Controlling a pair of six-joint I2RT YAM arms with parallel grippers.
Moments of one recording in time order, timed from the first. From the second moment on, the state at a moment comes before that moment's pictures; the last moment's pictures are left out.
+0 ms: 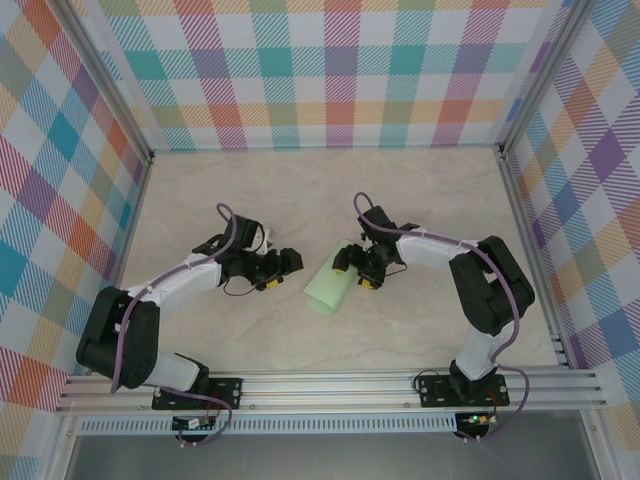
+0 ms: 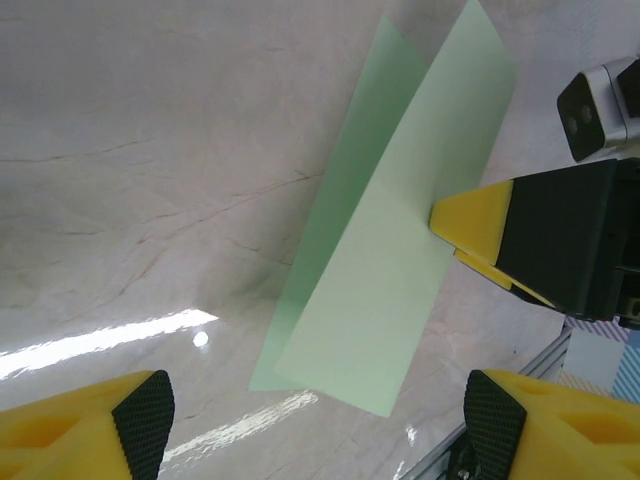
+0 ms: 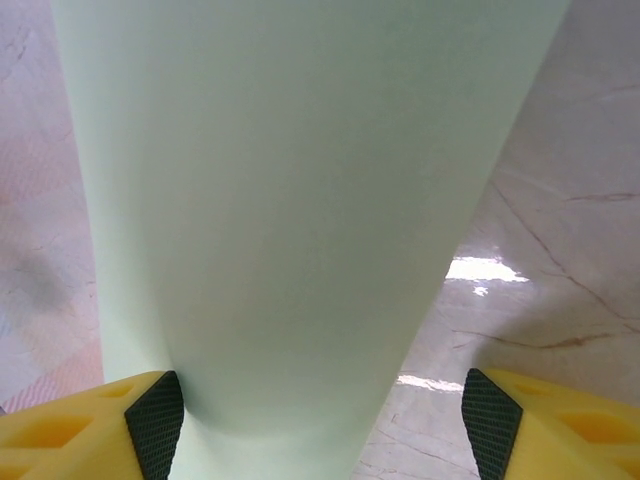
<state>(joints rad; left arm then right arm) -0.41 1.45 0.81 -0.36 0.56 -0.73 0.57 1.77 1.03 -0.46 -0.42 0.89</state>
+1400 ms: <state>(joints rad) -0.52 1.86 1.05 -0.17 0.91 -0.73 0.50 1.51 0.68 -0.16 -0.52 1.02</state>
